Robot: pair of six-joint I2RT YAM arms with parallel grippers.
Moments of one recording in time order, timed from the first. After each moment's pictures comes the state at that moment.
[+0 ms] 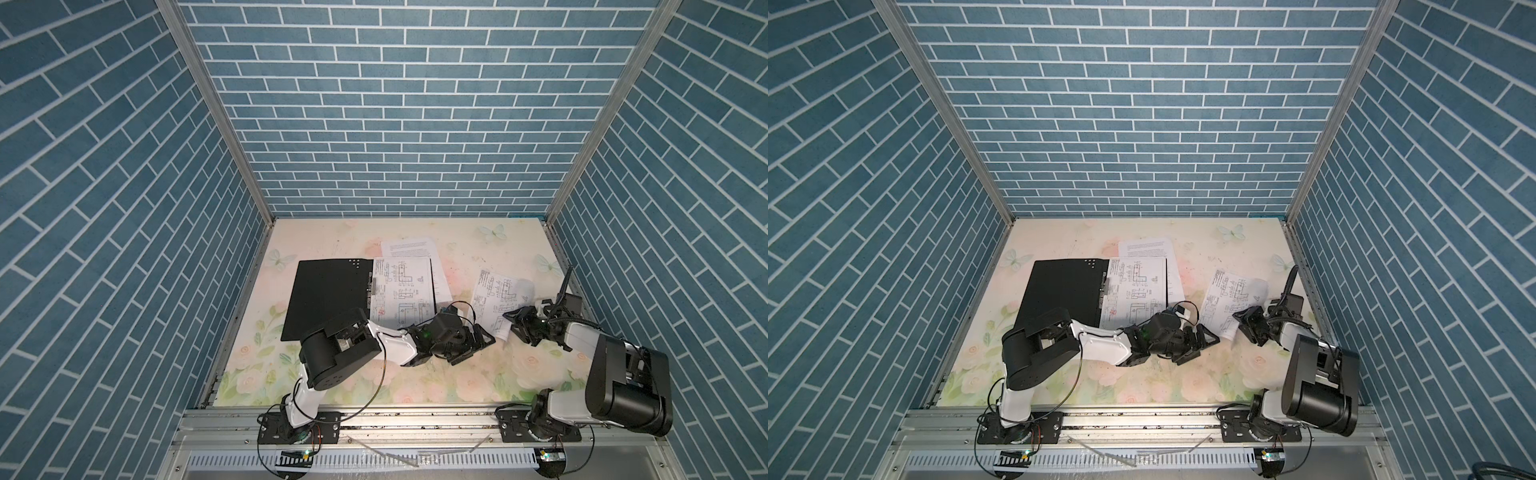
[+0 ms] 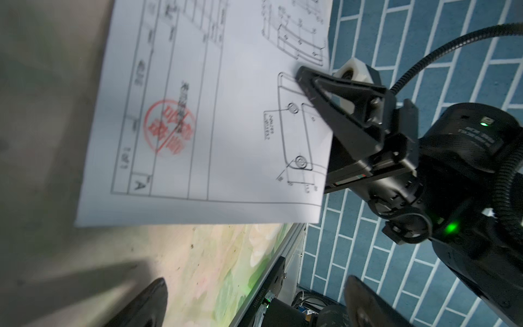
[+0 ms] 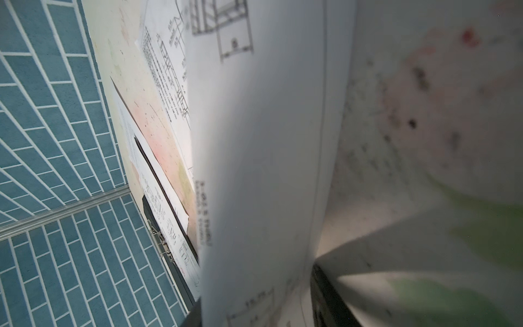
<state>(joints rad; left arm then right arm) -1.14 1.99 0.98 0.52 0.28 -1.45 -0.27 1.38 0.48 -0.18 -0.69 0.68</state>
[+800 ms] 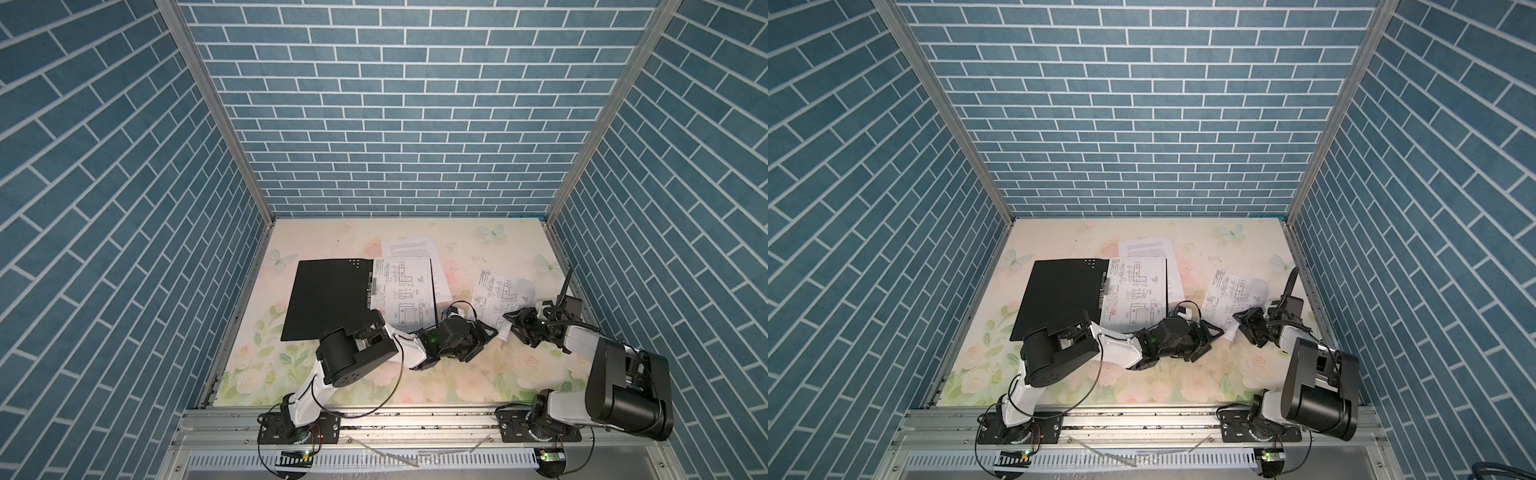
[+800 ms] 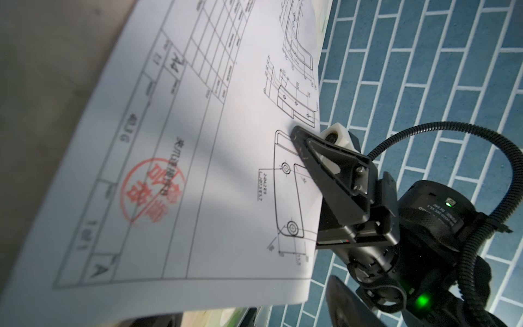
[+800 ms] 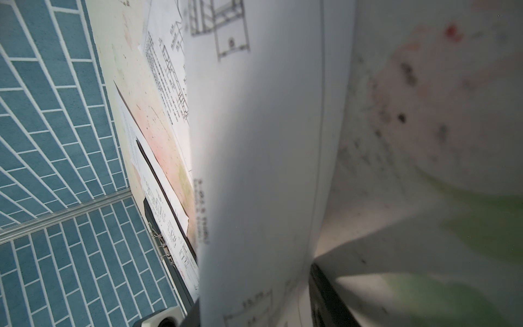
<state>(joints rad) -1.15 2.12 1.08 0.66 0.12 -1.61 -0.27 1.36 0.45 -0.15 -0.69 0.71</state>
